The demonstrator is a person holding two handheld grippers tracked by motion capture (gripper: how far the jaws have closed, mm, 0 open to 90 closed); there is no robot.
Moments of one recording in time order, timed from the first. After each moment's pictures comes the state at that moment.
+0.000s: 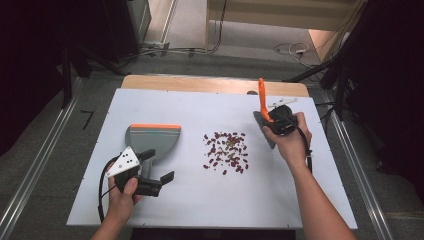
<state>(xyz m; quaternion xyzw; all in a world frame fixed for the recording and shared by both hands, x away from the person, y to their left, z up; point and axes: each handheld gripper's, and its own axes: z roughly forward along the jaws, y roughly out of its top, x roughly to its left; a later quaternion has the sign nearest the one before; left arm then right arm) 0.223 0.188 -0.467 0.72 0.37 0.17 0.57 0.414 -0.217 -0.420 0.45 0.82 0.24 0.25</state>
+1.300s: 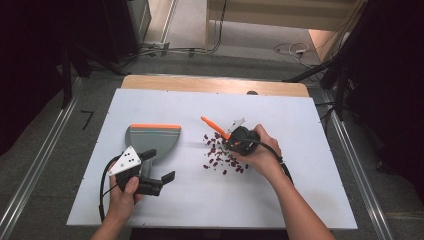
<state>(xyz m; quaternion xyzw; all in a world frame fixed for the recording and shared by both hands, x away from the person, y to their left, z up) 0.226 0.186 -0.468 0.72 0.37 0.16 0.56 0.369 -0.128 -0.456 0.27 0.93 0.18 0.21</state>
